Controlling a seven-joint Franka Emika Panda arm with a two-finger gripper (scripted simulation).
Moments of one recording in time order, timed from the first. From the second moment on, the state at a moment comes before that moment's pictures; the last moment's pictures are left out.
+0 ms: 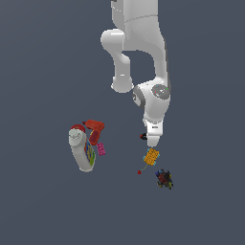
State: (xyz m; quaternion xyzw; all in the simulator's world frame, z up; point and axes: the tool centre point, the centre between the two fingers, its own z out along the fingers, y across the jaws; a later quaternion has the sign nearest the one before) arm -0.068 0.140 0.039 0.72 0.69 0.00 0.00
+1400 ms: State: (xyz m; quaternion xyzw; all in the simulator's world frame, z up) arm -0.062 0.129 0.026 0.72 0.69 0.00 0.00
